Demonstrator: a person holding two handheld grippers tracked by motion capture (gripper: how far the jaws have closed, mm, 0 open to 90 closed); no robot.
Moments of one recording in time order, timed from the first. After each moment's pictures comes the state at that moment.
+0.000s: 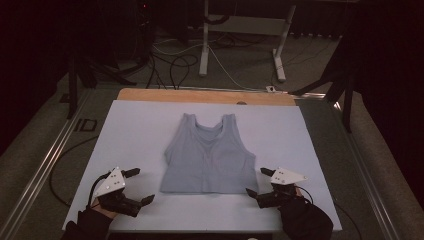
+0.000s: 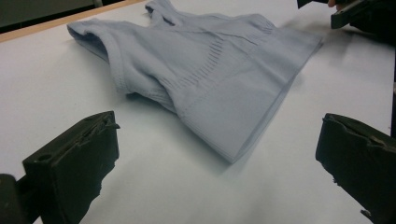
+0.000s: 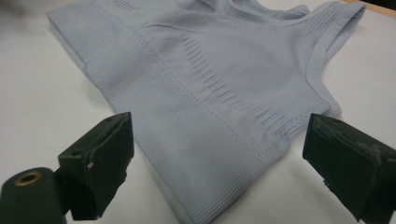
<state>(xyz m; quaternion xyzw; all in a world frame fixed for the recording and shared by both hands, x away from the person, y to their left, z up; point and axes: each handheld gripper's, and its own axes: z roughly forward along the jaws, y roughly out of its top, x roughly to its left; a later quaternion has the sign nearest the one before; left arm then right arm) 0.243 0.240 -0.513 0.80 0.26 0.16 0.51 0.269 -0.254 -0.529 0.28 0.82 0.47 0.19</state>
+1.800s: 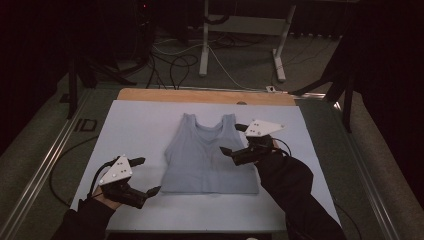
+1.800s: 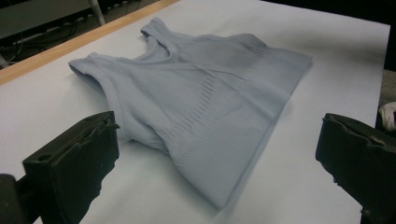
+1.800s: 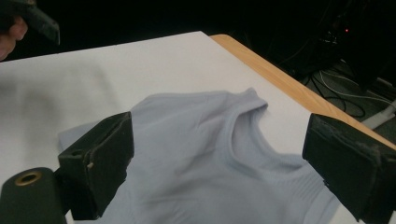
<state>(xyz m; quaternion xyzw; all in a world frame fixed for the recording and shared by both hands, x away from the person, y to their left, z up) 0.249 0.214 -0.458 0.82 0.24 0.18 0.48 0.345 -0.172 -0.414 0.20 0.81 0.51 0.20</state>
